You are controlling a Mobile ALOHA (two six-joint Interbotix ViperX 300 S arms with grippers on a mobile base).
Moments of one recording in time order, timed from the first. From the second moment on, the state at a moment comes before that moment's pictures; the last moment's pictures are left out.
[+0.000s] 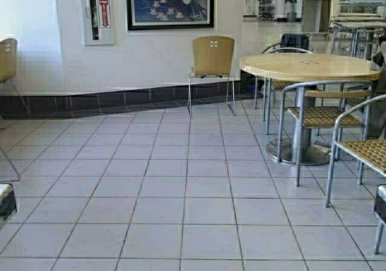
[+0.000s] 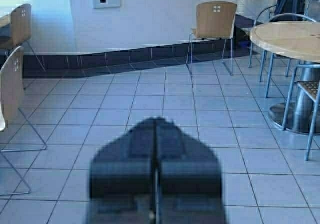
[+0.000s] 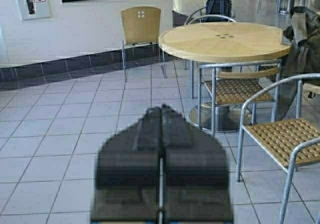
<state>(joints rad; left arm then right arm) 0.00 -0.96 1.17 0.00 -0.29 0.00 0.00 -0.96 1.17 0.00 -0.29 0.00</state>
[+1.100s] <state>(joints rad) 0.00 -0.96 1.18 0.00 -0.29 -0.03 -0.06 -0.96 1.19 0.00 -0.25 0.01</state>
